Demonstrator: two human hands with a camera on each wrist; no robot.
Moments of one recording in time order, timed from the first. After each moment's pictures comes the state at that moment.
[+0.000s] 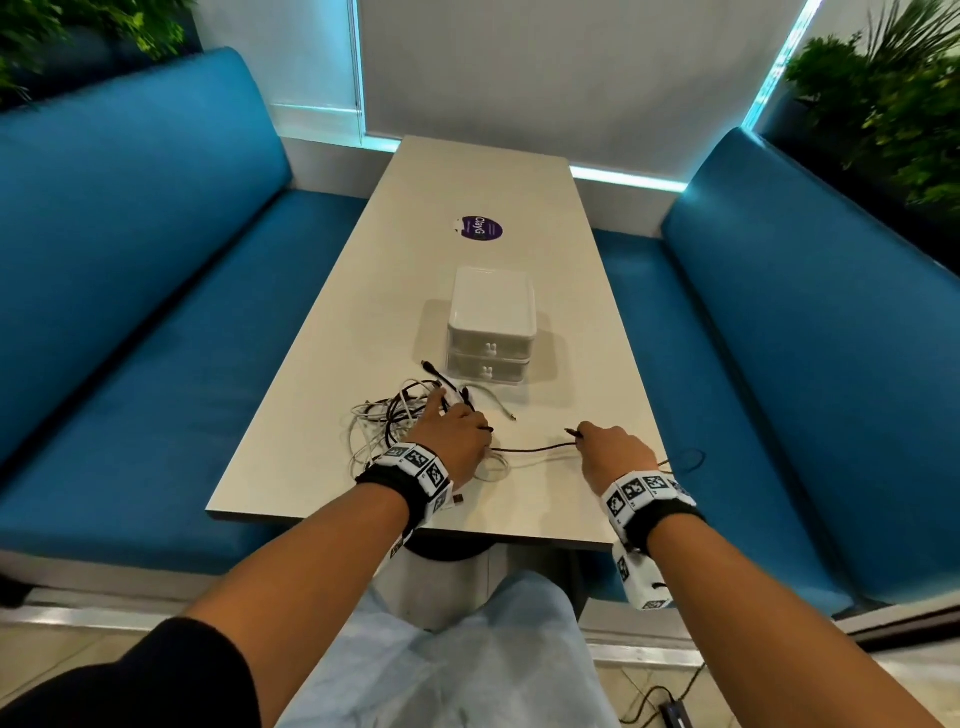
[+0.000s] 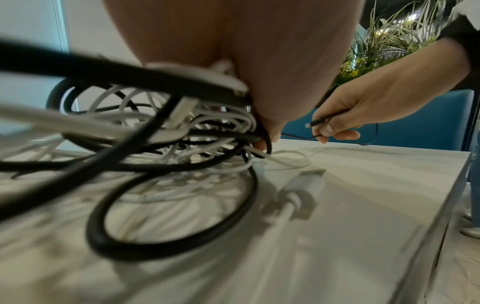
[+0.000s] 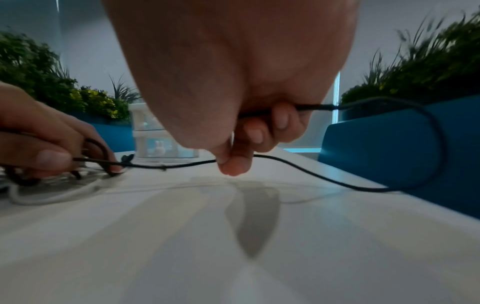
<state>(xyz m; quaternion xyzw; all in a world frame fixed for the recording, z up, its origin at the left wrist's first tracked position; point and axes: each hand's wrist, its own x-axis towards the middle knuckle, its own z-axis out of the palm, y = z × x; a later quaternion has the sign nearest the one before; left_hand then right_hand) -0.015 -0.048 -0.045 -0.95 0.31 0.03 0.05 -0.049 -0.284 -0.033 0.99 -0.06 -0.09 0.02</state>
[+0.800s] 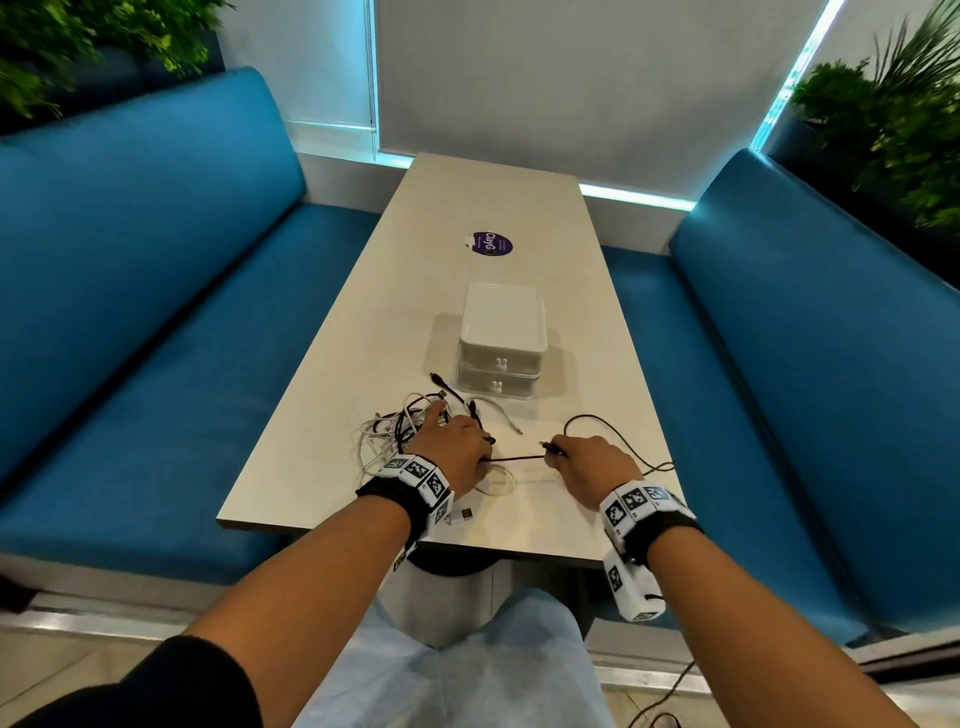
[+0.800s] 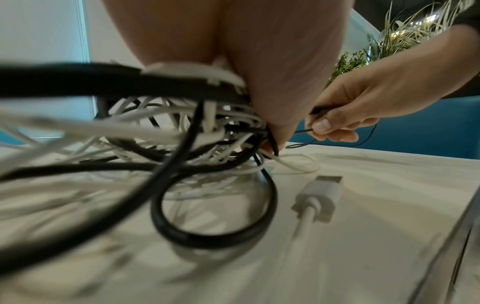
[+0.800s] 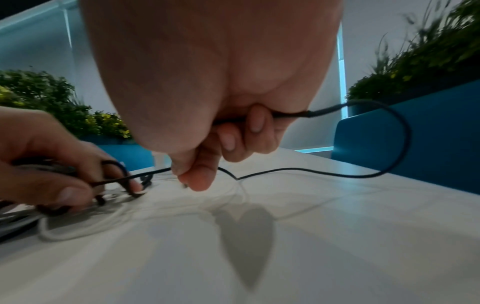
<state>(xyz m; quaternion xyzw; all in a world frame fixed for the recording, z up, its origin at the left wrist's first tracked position) -0.015 -0.037 -0.040 -0.96 0.29 0.03 0.01 -0.042 -0.259 -0.027 0.99 0.01 -0.10 -0.08</state>
